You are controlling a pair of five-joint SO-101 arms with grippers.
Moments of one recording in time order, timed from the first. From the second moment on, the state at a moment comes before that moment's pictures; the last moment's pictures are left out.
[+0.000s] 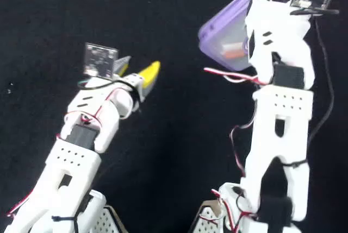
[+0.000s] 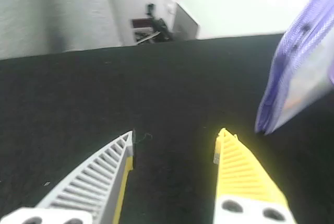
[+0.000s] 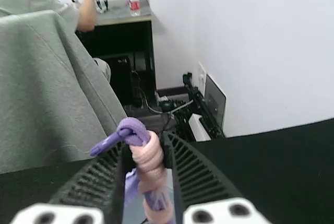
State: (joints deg) left arm 10.7 -51.0 58.2 16.8 7.1; right arm 9.1 -21.3 13.6 25.0 -4.4
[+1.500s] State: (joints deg) left arm 8.8 -50.9 58.7 9.3 11.9; right arm 6.2 6.0 -32.0 89.8 9.2
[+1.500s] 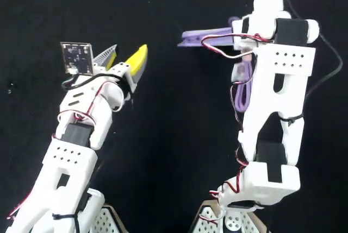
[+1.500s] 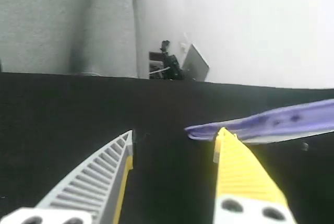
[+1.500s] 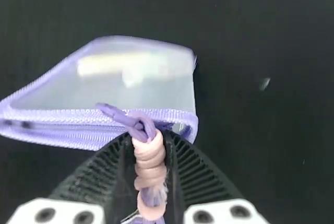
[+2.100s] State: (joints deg) left arm 9.4 -50.9 58.7 17.9 11.9; right arm 1.4 -2.5 -13.1 99.2 11.6
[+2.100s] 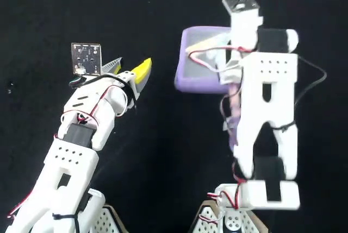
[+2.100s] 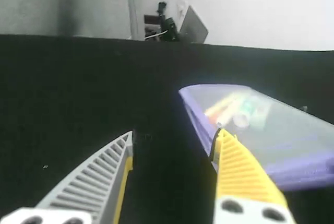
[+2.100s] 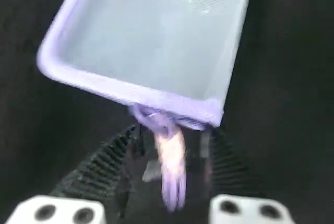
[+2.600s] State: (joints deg) left arm 8.4 -50.9 58.7 26.9 11.9; right arm 1.3 -24.9 -0.7 93.1 11.6
